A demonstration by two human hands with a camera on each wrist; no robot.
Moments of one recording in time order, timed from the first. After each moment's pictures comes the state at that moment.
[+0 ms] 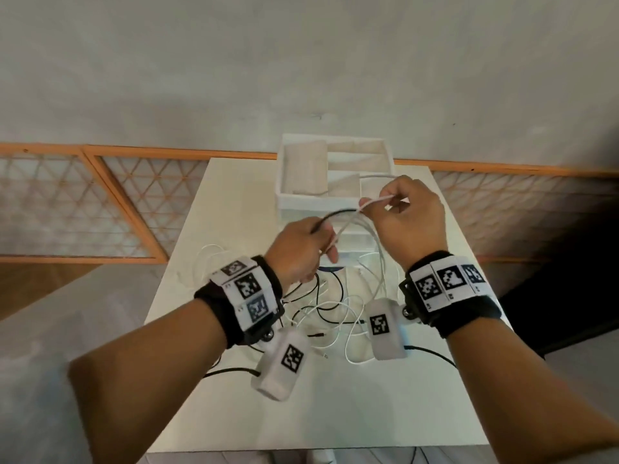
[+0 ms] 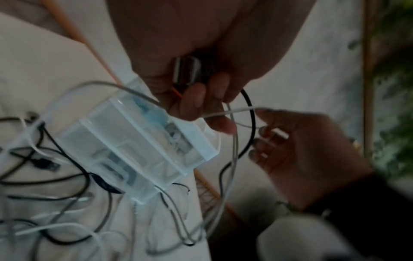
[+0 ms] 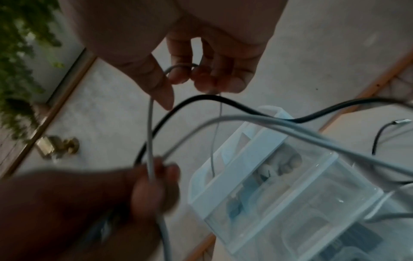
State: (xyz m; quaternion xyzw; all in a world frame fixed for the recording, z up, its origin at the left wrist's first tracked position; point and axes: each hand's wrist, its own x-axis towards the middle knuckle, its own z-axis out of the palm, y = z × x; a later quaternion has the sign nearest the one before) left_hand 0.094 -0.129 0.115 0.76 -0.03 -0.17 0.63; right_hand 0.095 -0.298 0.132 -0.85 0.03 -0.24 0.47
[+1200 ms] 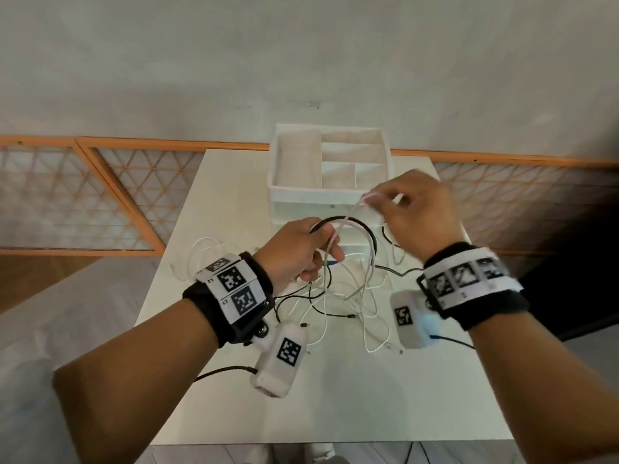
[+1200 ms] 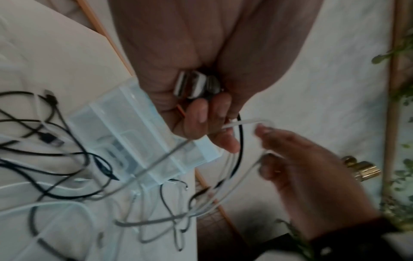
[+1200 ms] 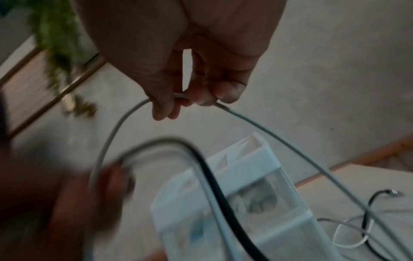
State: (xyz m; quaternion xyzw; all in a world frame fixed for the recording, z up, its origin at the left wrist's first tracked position) left_hand 0.094 -0.139 0.104 0.69 -0.02 -0.23 0.68; right_hand 0.101 -0.330 0.135 -0.90 -0.05 -0.23 0.36
